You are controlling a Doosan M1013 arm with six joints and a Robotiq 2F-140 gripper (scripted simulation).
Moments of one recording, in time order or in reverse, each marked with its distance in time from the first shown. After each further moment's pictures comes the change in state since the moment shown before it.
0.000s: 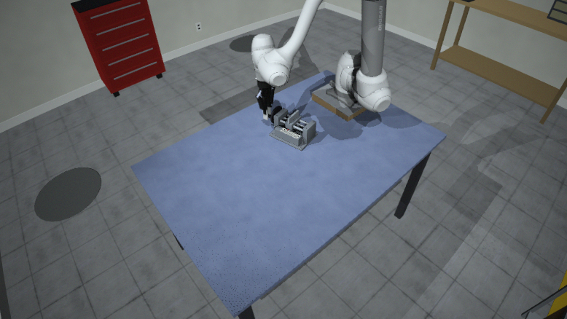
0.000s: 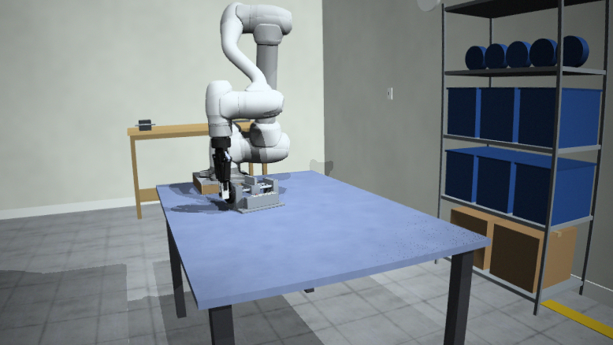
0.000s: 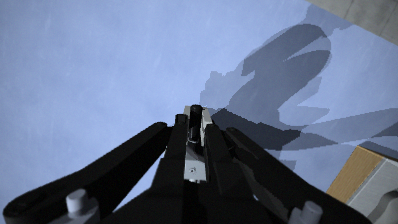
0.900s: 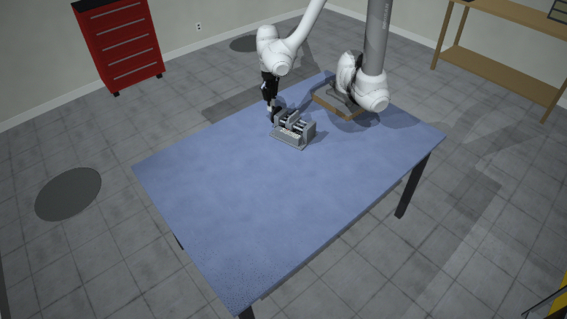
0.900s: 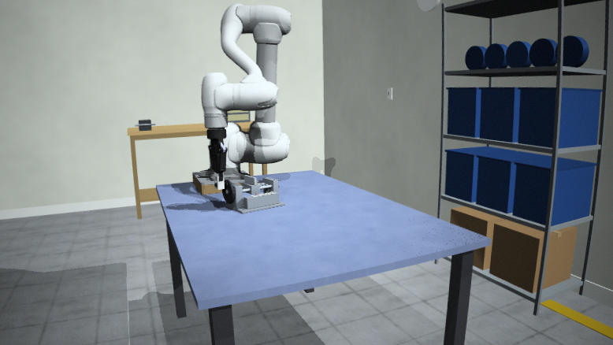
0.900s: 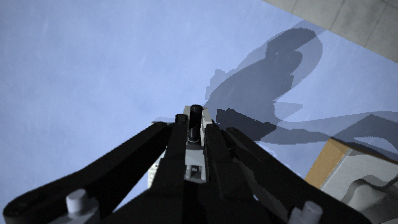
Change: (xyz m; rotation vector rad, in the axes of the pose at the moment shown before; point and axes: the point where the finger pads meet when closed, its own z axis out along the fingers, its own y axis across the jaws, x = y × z) arm 0.000 0.035 -0.032 0.001 0.000 0.000
